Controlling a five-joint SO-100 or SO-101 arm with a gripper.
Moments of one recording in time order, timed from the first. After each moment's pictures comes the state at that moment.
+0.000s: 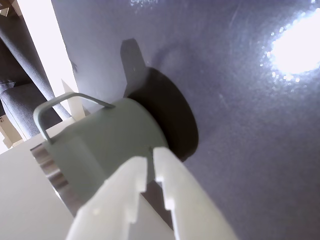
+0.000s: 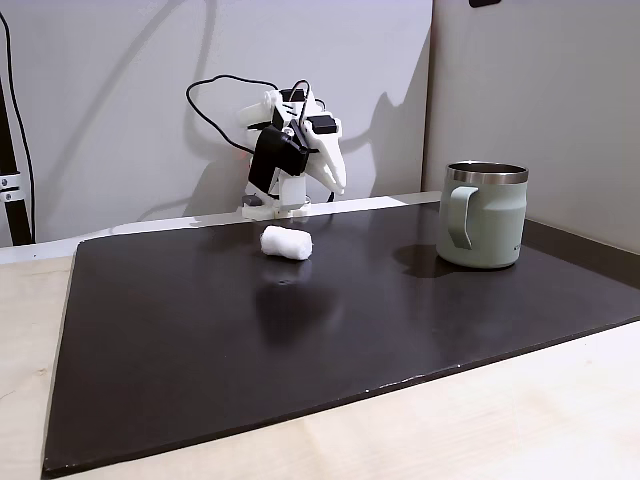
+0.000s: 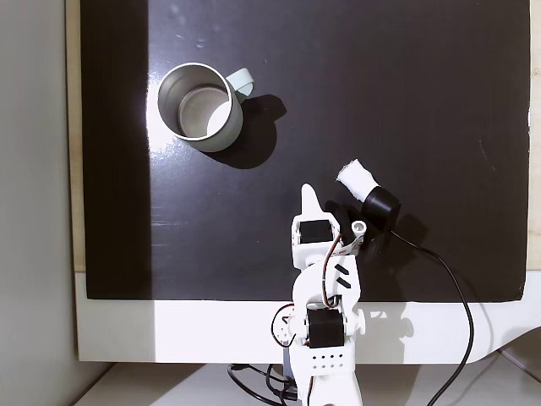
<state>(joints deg) -2.6 181.4 172.5 43.9 0.4</state>
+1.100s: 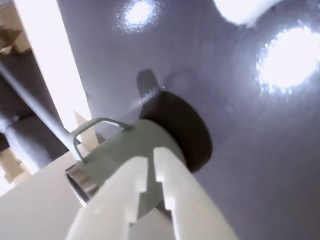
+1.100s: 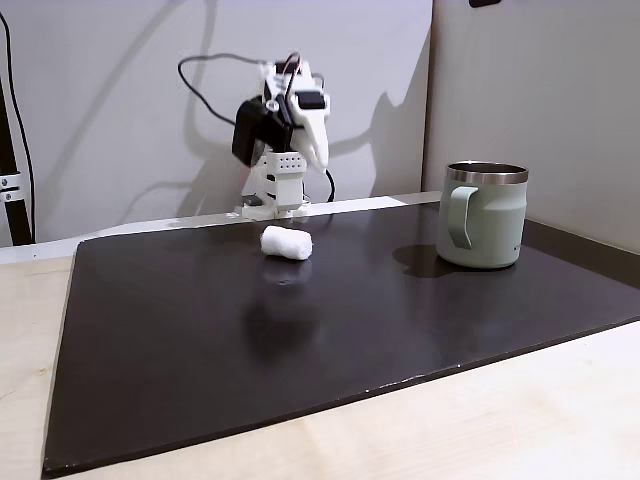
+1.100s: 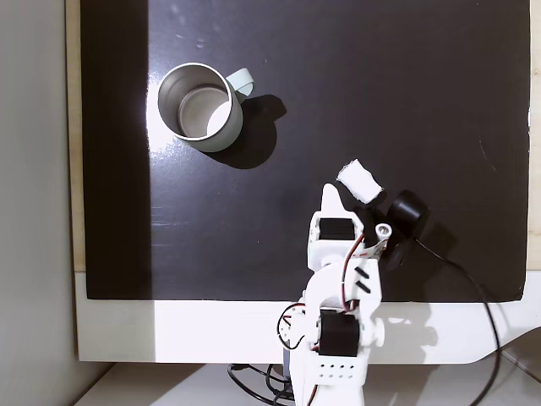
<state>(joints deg) 5.0 162.4 149.2 54.2 0.6</state>
